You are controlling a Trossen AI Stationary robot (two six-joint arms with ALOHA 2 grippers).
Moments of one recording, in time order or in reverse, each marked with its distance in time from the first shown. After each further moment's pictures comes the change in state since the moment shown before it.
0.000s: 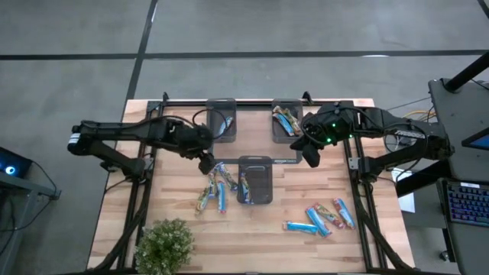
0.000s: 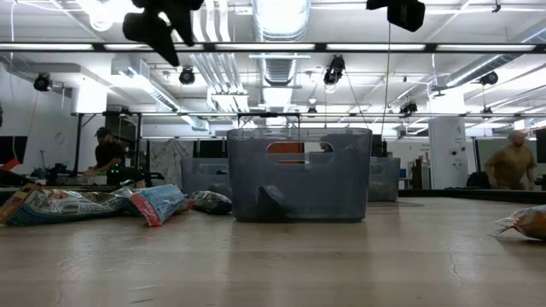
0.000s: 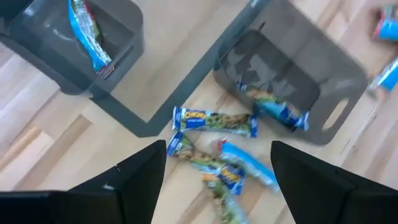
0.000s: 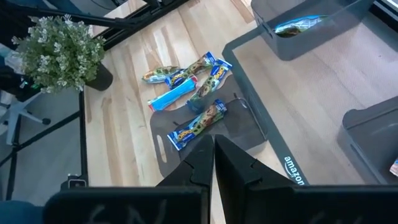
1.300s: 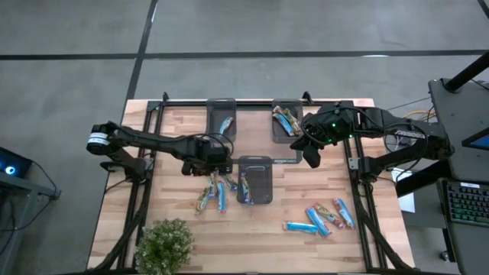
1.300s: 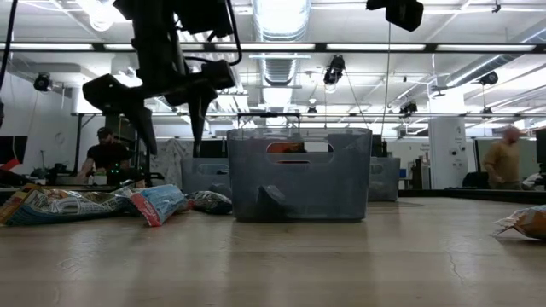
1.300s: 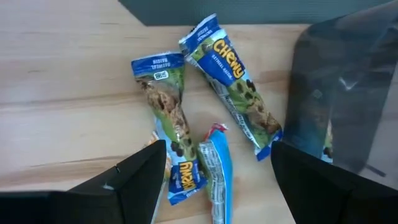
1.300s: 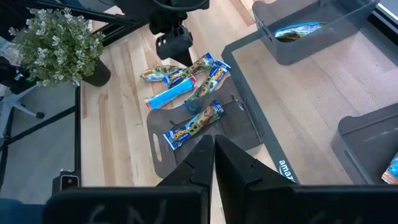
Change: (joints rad) left arm 0.010 0.207 -0.295 0.294 0.169 -0.867; right arm 0.000 0.000 0.000 0.000 0.003 -0.046
